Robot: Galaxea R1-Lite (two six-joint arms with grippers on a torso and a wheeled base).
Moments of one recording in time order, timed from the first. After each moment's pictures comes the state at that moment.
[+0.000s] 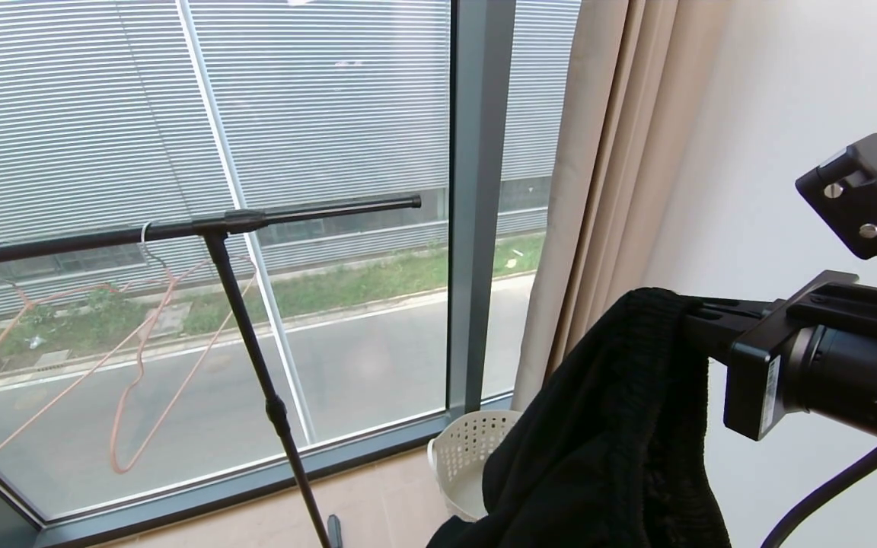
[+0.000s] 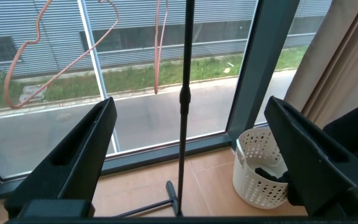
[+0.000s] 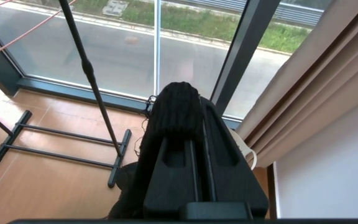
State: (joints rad) left arm -0.01 0.01 0.00 0.00 0.05 -0.01; right arm 0.86 1.29 -0.88 -0.11 -0.37 0.06
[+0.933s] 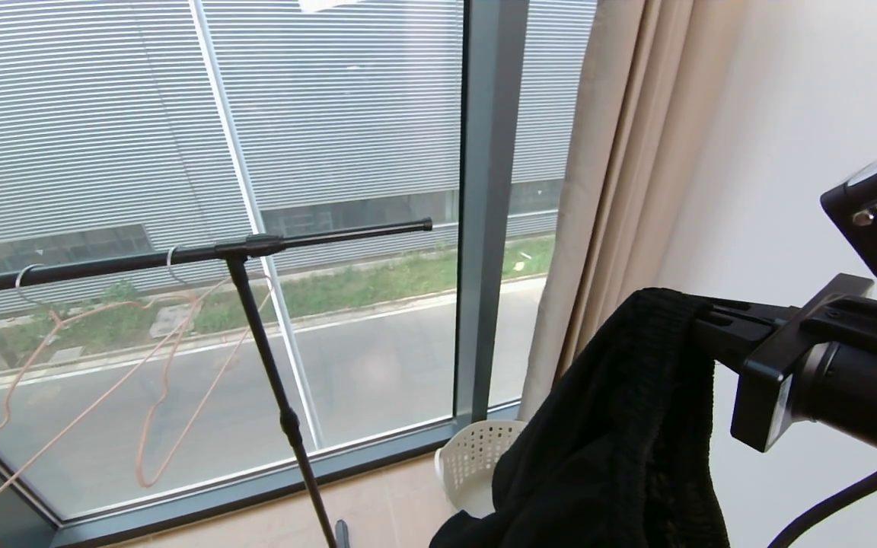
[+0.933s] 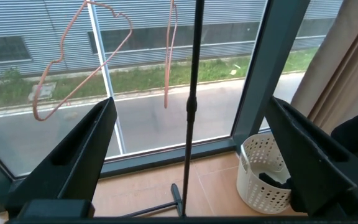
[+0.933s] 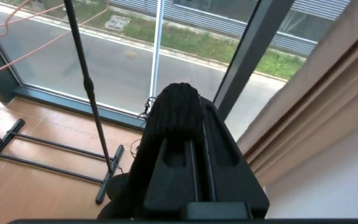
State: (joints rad) left arm -0.01 0.01 0.00 0.00 0.05 -0.01; right arm 0.86 1.27 -0.78 -0.25 -0.38 -0.03
